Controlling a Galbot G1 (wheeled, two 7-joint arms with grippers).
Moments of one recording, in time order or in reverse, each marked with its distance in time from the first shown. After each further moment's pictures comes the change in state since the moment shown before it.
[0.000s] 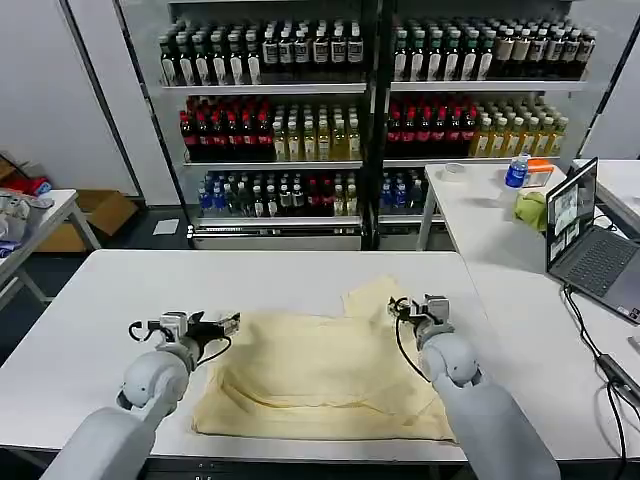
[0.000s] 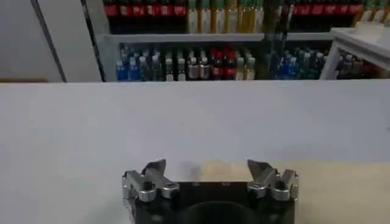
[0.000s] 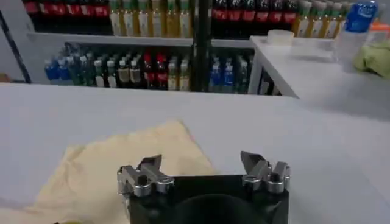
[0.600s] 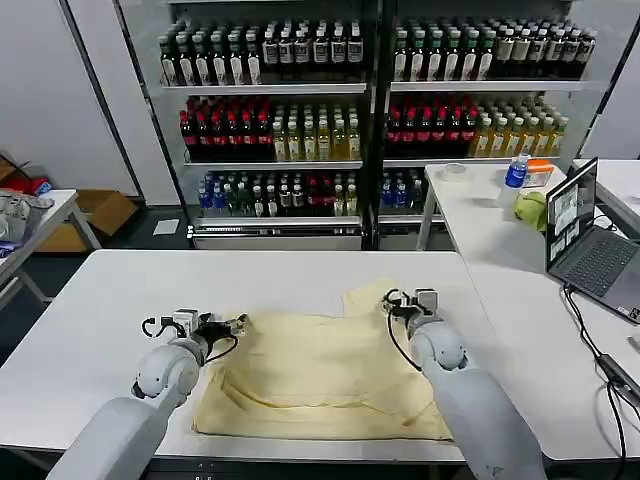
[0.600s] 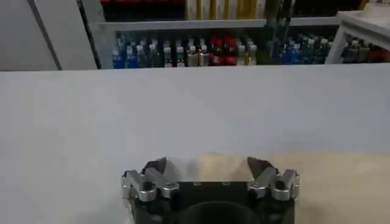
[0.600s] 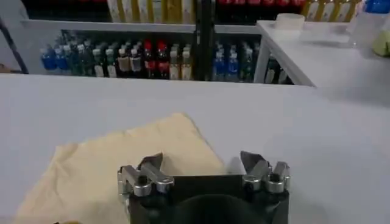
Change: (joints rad) left arm -0.045 -0.011 0.048 0.082 0.004 0.000 0.014; right arm 0.078 0.042 -0.029 -0.119 0.006 0.000 -0.019
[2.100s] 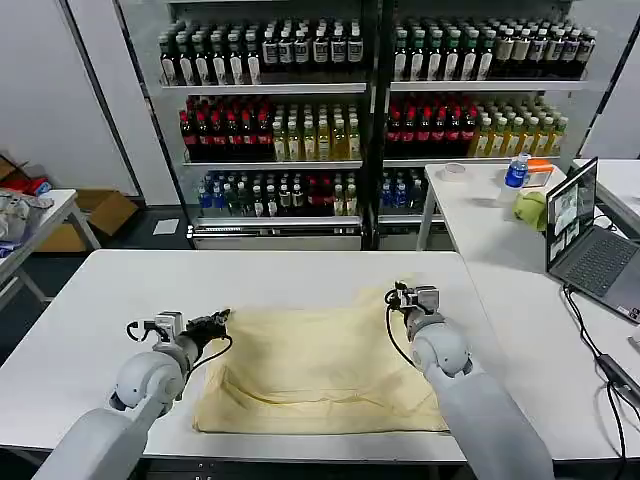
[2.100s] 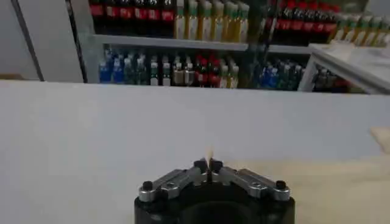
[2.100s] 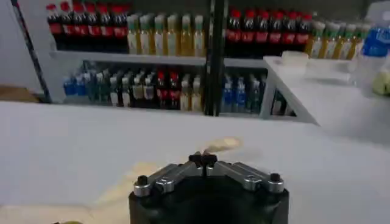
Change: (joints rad) left arm 0.106 0.063 -0.100 -0.173 -0.082 -0.041 0.049; right arm -0.098 -0.073 0.021 0.250 -0.031 0.056 -0.003
